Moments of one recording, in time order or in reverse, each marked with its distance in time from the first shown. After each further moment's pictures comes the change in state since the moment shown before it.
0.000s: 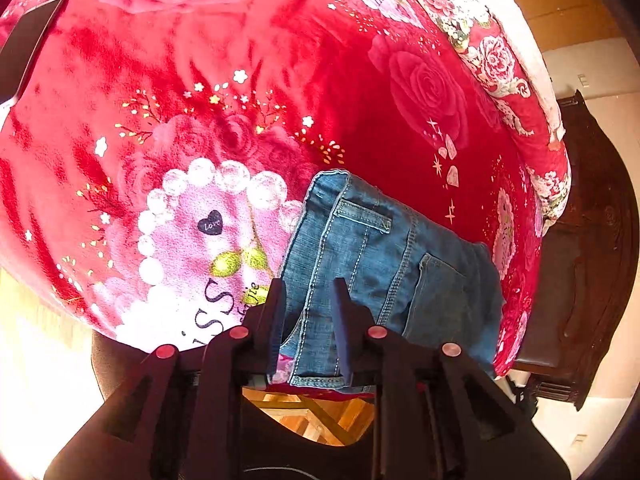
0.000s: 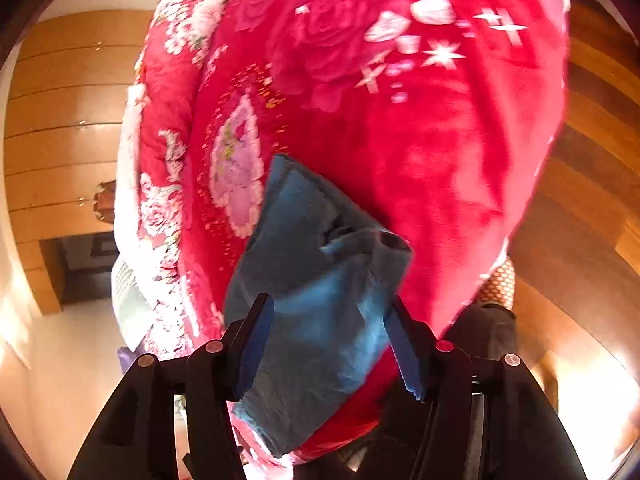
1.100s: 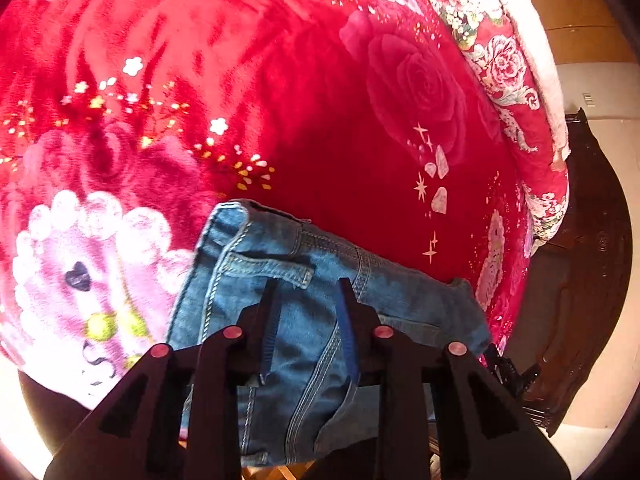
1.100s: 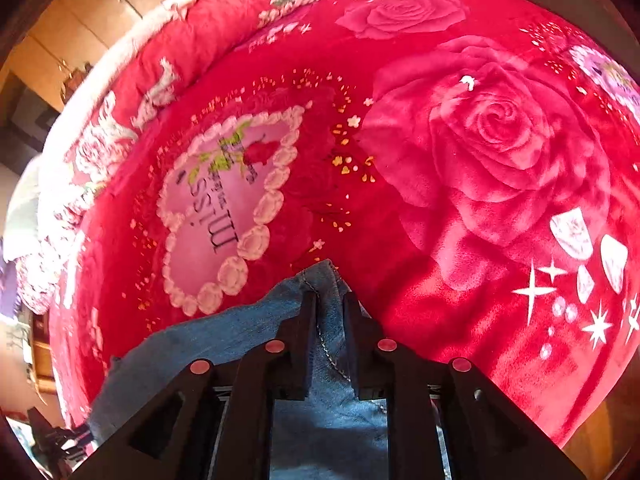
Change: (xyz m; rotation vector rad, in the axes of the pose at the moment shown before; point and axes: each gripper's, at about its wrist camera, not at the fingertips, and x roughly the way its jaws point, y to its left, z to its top) left arm 0.056 -0.048 0.040 -0.048 0.032 -0.053; right arm 0.111 0.133 0.068 -0.527 -0.144 -0.187
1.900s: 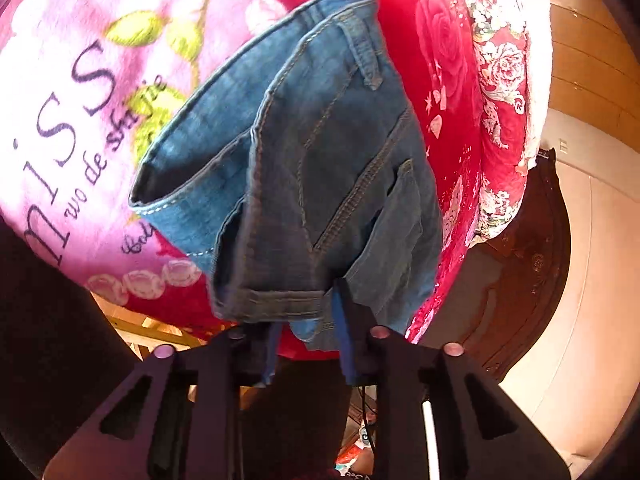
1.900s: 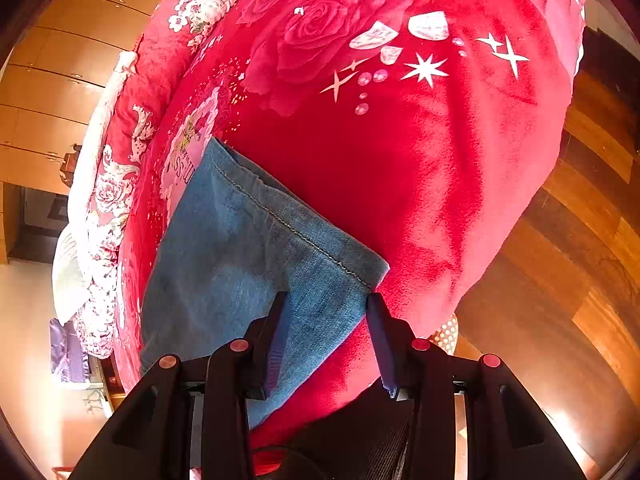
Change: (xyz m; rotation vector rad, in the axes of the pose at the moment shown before) left arm 0.015 0.045 -0.103 -0.222 0.174 -0.231; right arm -0.049 -0.093 -0.117 0.274 0.067 0.125
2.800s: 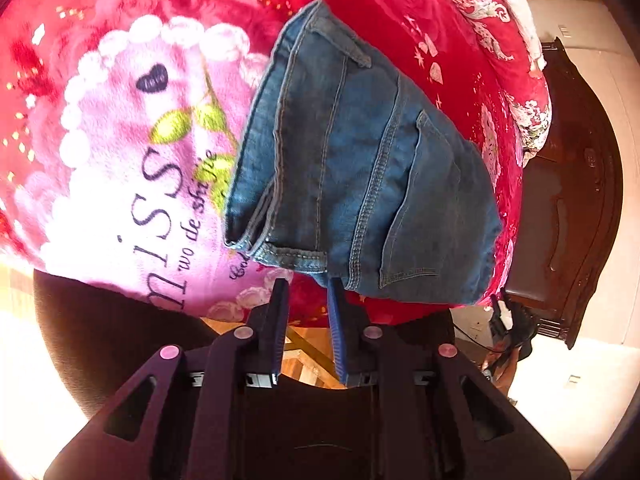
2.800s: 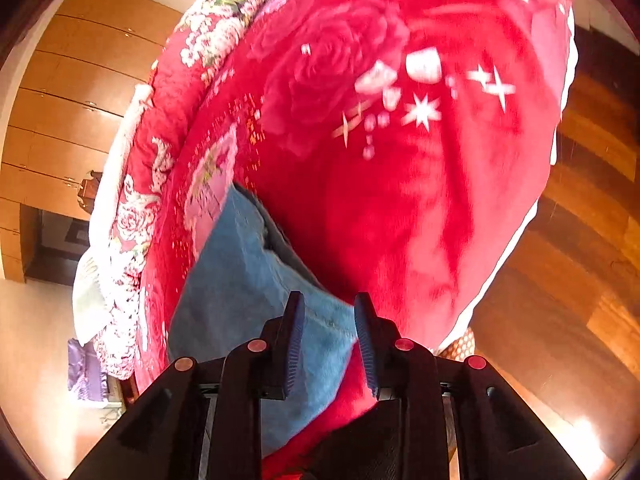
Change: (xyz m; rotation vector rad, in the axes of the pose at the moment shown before) left arm -0.034 -0.015 0.003 0.358 0.032 0.249; right arm -0.041 0.007 0.016 0.029 -0.148 0.042
